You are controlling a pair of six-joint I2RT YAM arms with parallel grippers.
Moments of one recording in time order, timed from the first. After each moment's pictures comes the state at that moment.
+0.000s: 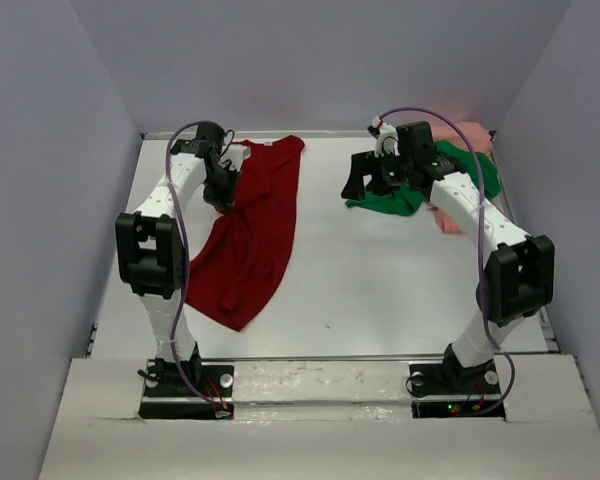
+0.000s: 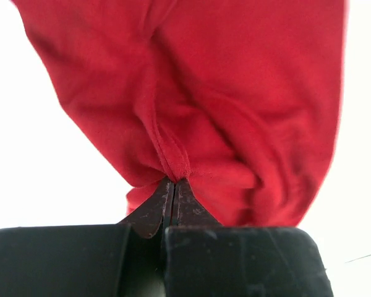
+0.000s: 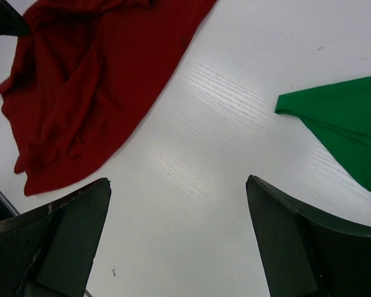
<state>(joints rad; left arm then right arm) -0.15 1.92 1.65 -0.98 0.18 0.15 0.30 1.70 1.50 -0.52 -0.48 0.11</state>
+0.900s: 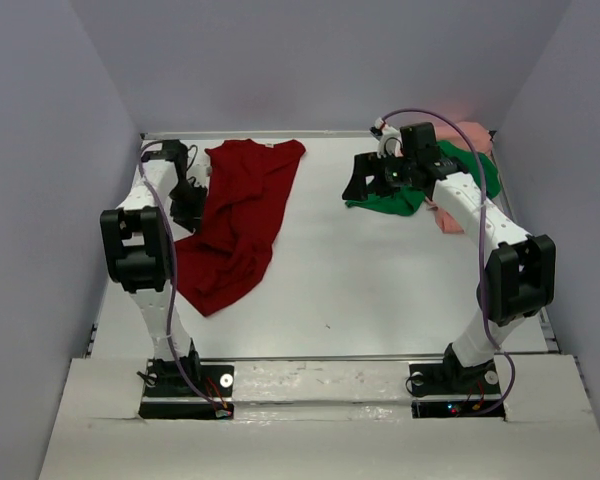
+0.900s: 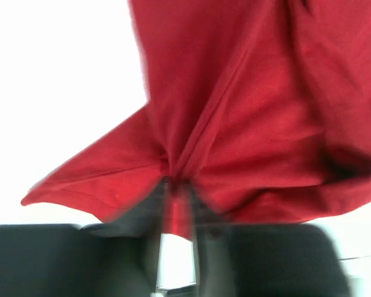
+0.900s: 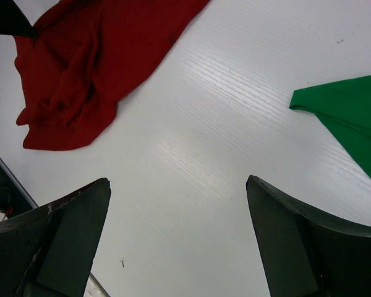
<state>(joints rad) 0.02 1.98 1.61 -1.04 0.12 0.18 0.28 1.69 1.49 -0.52 -0.54 0.12</state>
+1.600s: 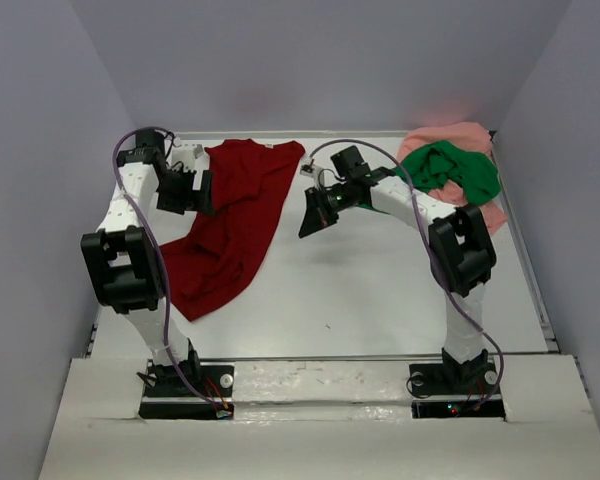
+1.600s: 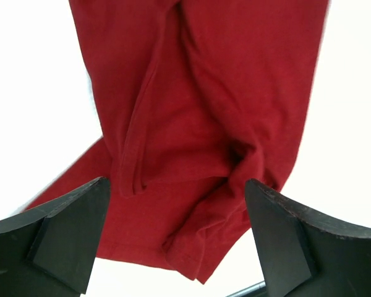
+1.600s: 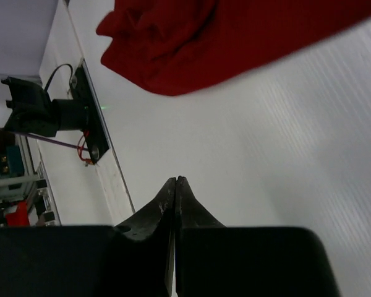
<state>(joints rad) 0.12 1.82 1.59 -1.00 0.37 0.27 0.48 2.01 1.57 -0.53 -0.90 0.12</state>
